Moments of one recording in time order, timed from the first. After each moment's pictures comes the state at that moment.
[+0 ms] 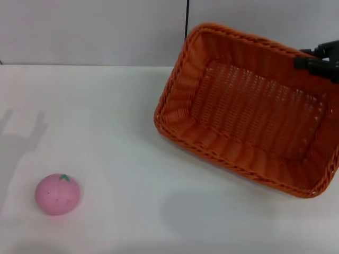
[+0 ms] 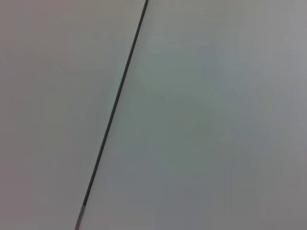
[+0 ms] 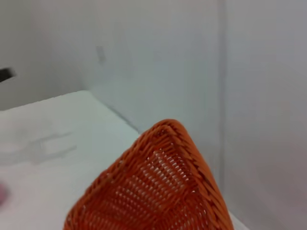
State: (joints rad) left arm -0.18 -2.06 -0.80 -0.06 -0.79 -1.62 2.62; right arm 0.63 1.95 -0.61 -0.88 -2.16 -1.59 1.57
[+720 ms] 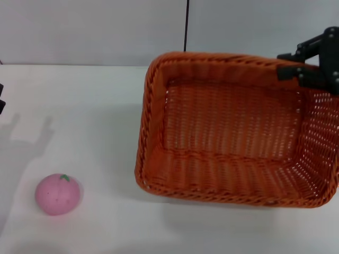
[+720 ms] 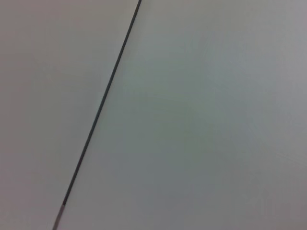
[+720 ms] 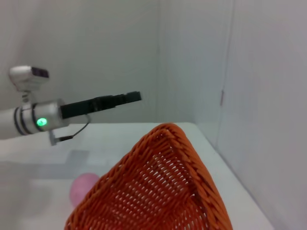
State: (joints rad) left arm -0.15 -2.07 -0.76 -0.11 -0.79 -1.65 2.62; right arm 0.74 1.84 -0.62 -0.63 -2.09 -1.81 1.22
